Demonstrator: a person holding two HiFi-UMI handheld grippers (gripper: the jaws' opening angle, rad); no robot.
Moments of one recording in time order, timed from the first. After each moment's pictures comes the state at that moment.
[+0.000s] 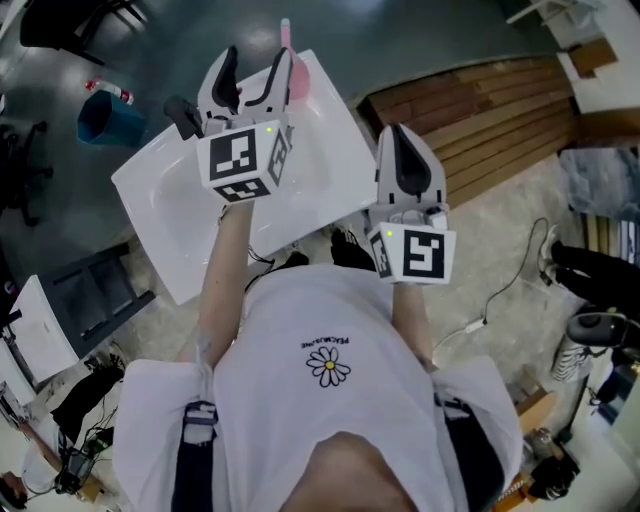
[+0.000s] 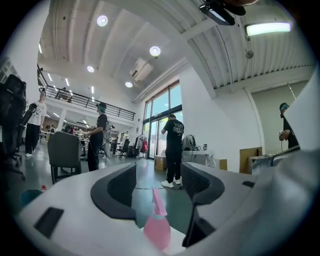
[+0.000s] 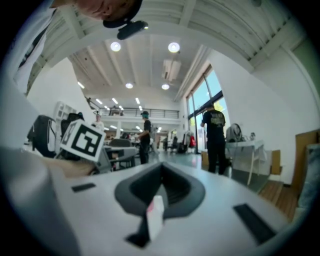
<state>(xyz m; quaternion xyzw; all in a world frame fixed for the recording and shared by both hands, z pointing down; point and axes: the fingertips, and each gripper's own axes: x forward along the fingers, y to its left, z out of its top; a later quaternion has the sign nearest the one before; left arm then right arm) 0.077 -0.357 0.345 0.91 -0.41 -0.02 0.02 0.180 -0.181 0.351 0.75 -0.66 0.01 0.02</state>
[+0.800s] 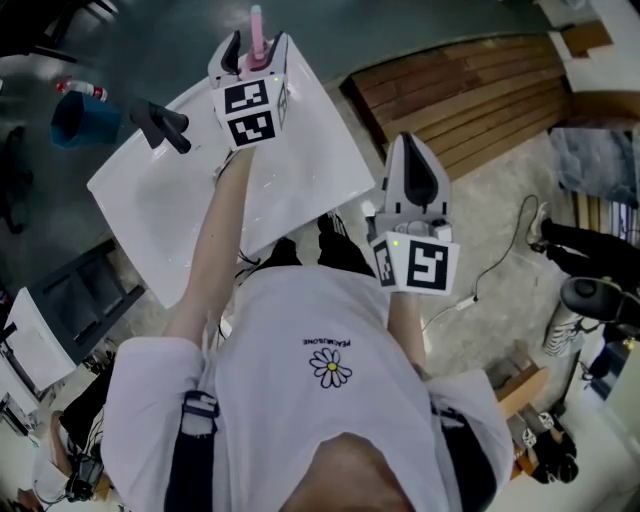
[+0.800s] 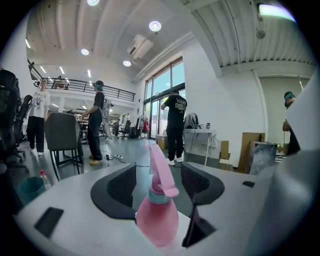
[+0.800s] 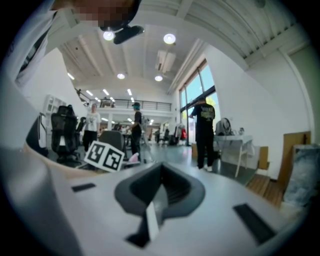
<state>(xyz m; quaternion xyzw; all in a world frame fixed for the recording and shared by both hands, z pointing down) 0.139 -0.418 0.471 0.90 -0.42 0.09 0.07 0.220 -0.160 0.382 0.79 -0.61 0.06 0.05</state>
